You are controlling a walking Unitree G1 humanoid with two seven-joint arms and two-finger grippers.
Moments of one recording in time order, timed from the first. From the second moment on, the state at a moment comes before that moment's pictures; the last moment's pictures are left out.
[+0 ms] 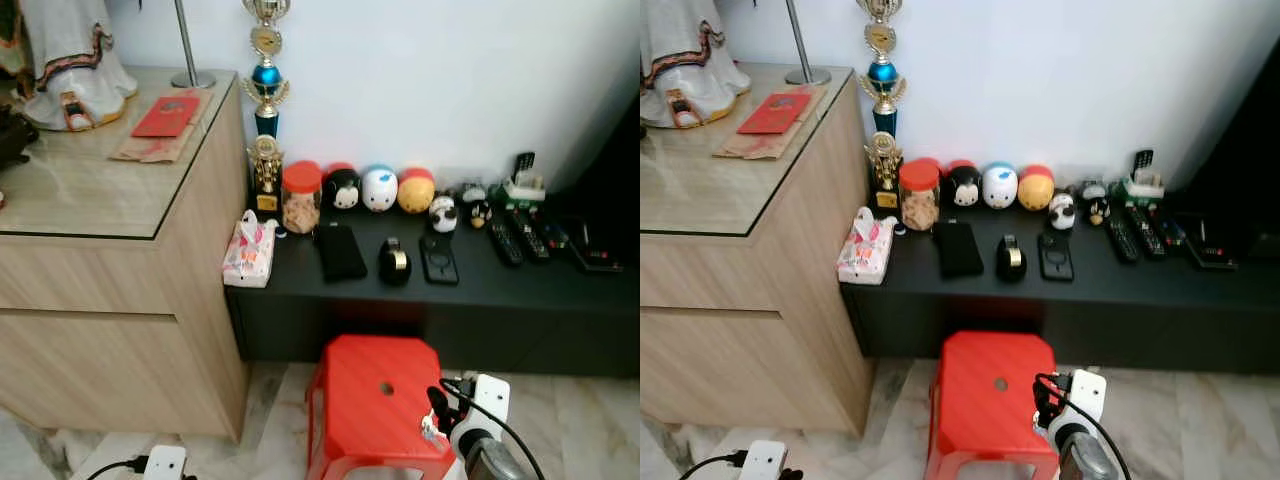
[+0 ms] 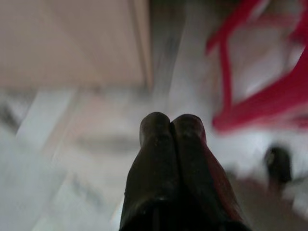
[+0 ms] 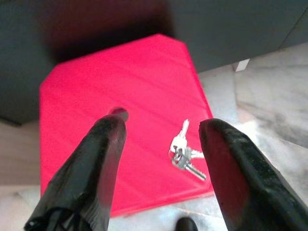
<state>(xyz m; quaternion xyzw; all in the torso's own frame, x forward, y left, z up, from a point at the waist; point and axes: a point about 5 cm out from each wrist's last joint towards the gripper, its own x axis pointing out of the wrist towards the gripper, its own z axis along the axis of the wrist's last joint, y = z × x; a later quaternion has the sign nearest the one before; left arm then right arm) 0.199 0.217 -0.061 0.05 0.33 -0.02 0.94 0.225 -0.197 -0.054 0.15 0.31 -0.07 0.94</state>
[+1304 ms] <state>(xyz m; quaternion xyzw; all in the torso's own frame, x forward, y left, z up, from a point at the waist) 0.228 0.196 0.050 0.03 0.01 0.00 1.00 0.232 -0.193 0.030 -0.02 0.03 -0.07 1.00</state>
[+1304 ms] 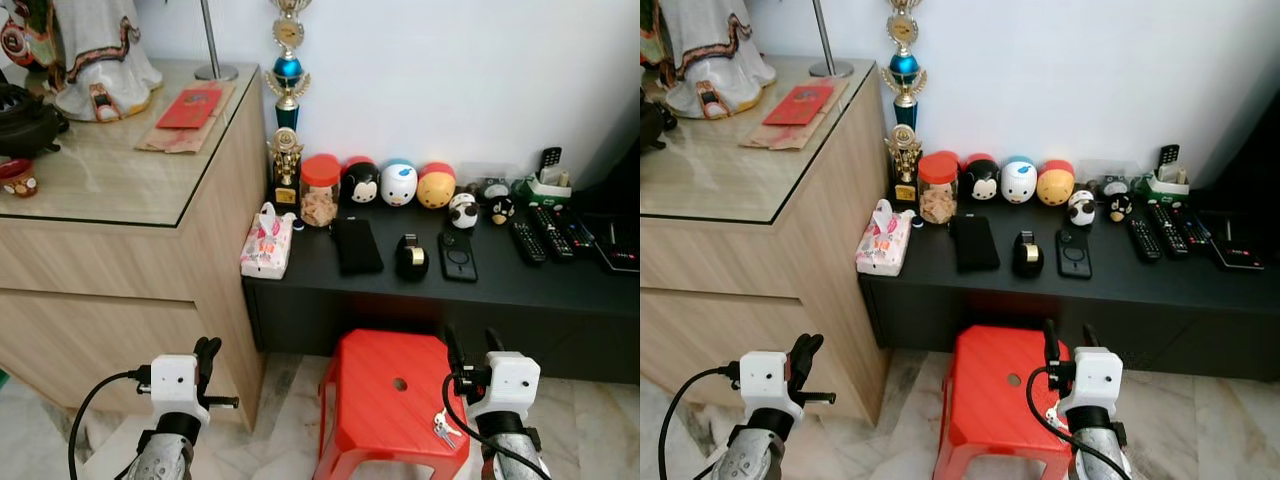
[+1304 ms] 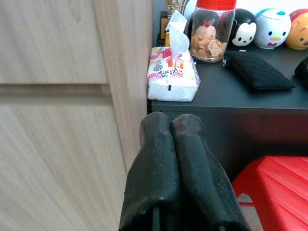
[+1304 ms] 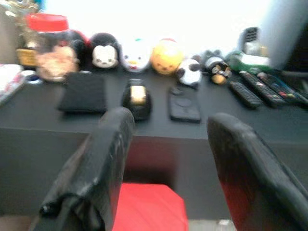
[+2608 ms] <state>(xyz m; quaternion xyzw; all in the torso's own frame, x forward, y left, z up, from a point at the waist) 0.226 0.182 0.051 0.02 0.05 -0.02 1.00 0.249 -0.196 0.039 -0.02 0.07 -0.08 0.99</state>
